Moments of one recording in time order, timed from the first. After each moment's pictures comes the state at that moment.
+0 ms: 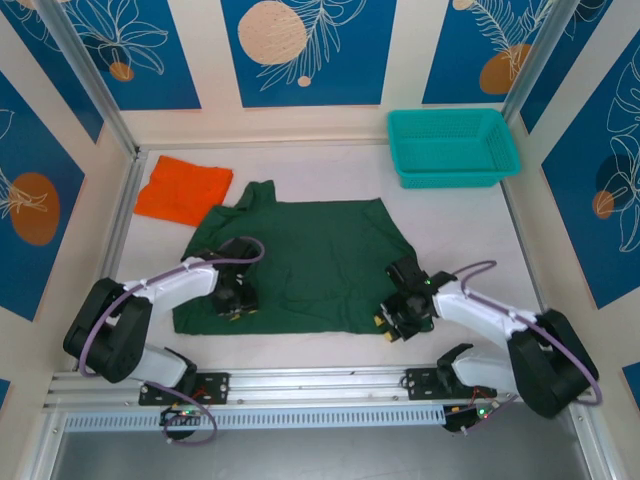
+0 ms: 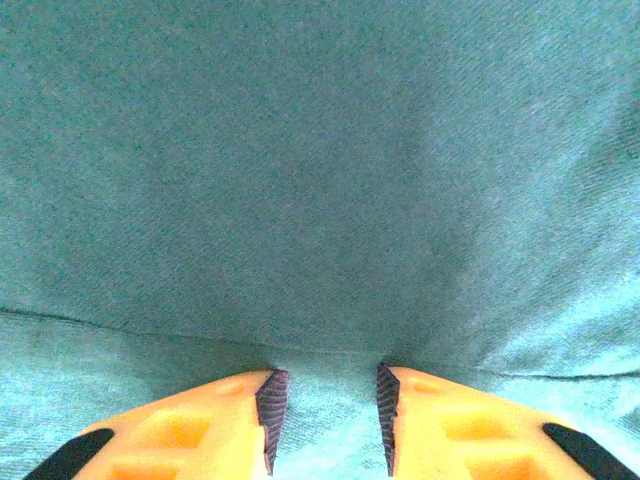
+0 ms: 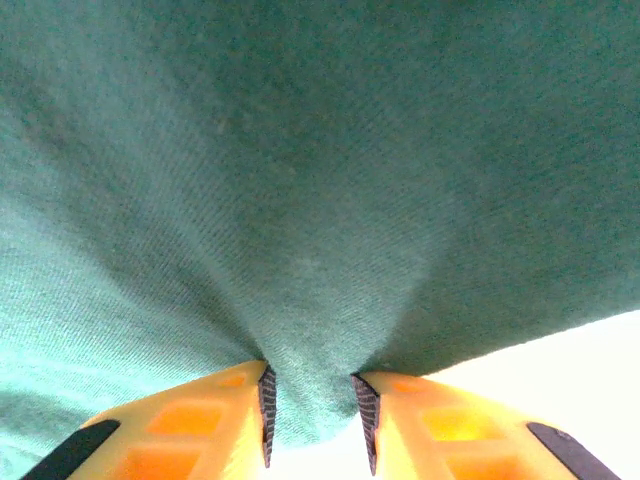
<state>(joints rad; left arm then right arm) -0.54 1.43 0.71 -0.78 0.10 -0.83 0.55 1.12 0.44 -0.71 -0.31 1.61</state>
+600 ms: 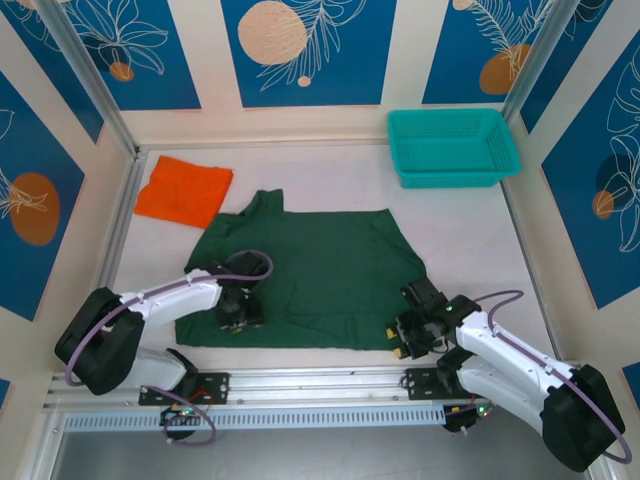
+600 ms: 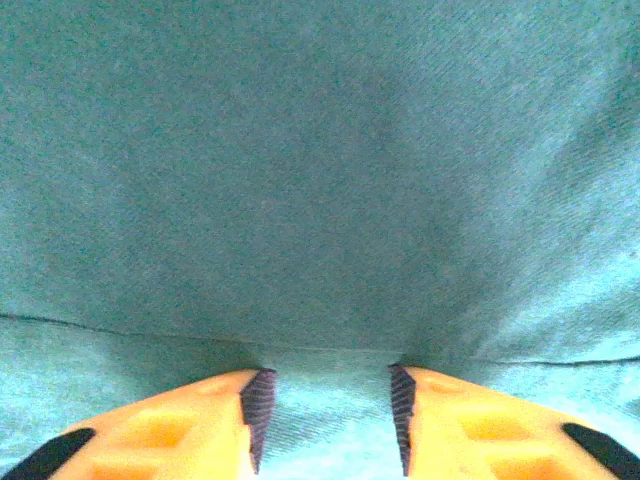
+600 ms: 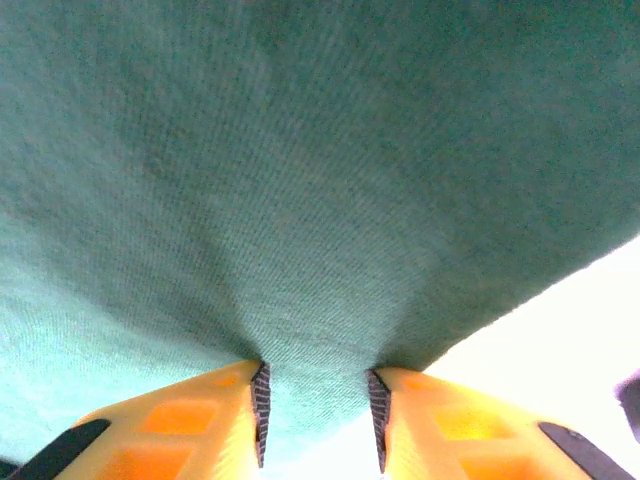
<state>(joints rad) -0.67 1.36 0.66 -0.84 0.10 -0.89 0.57 0.85 0.35 -0.88 -0.29 1.81</state>
